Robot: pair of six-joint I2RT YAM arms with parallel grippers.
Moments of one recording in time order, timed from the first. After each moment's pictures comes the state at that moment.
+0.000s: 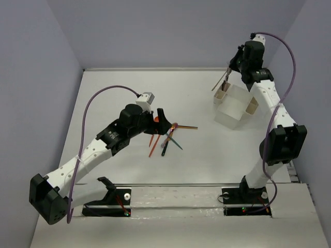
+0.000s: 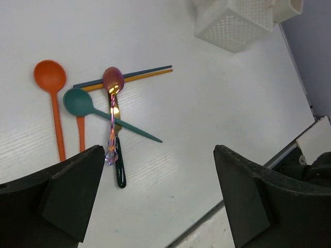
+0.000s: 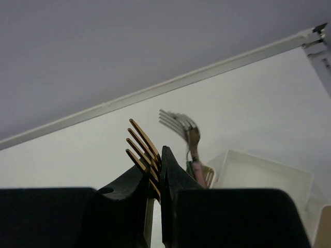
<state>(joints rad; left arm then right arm) -0.70 1.06 0.89 -0.26 0.06 -0.52 0.13 1.70 1.71 -0.34 0.13 0.41</state>
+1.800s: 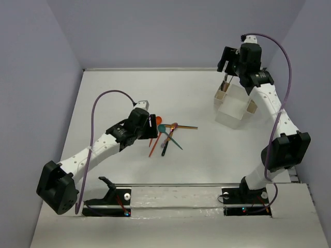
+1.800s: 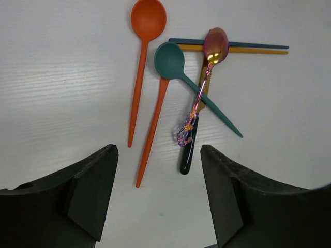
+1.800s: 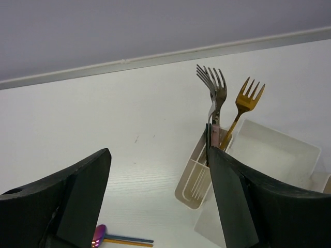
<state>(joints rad) -0.67 1.19 0.82 -0.43 -0.18 -0.58 0.16 1.65 1.71 -0.44 0.14 0.27</state>
